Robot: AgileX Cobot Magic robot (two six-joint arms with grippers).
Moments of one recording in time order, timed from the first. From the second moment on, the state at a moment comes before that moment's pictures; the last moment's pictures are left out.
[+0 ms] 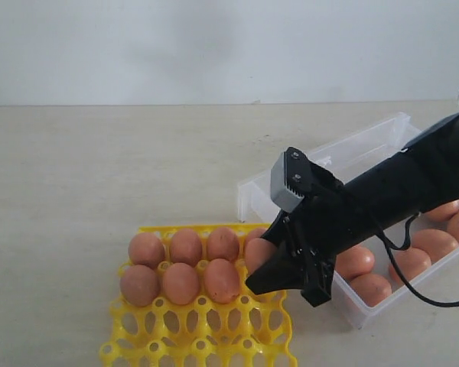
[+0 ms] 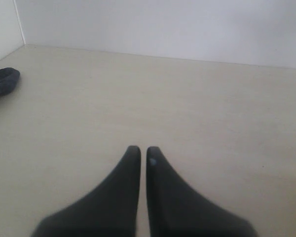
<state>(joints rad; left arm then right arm) 0.12 0.00 0.00 0.02 0.34 -0.04 0.18 1.86 -0.87 1.25 0.89 -2.02</state>
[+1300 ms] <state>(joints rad) 0.12 0.00 0.00 0.02 0.34 -0.04 0.18 1.86 -0.87 1.26 0.99 -1.99</state>
